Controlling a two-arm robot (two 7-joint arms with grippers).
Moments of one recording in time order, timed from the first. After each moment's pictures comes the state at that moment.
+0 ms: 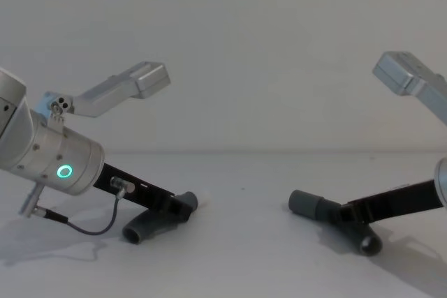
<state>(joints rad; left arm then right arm) -0.70 0.31 0.57 -1.10 -0.26 0.57 -0.55 0.46 0.34 -0.43 -1.34 0.28 0.61 0.36</state>
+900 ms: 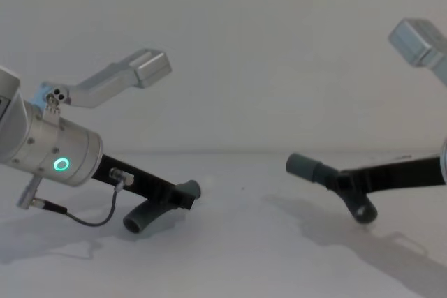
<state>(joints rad) -0.69 0.34 0.58 -1.16 -0.26 0.52 -0.55 0.41 0.33 -0.38 -1.42 0.30 0.51 0.34</state>
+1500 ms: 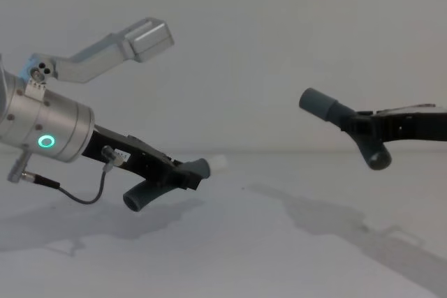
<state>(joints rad) -0.72 0.41 0.63 -1.21 -0.25 0.41 -0.68 0.36 0.37 -0.31 -1.51 0.34 0.34 0.36</state>
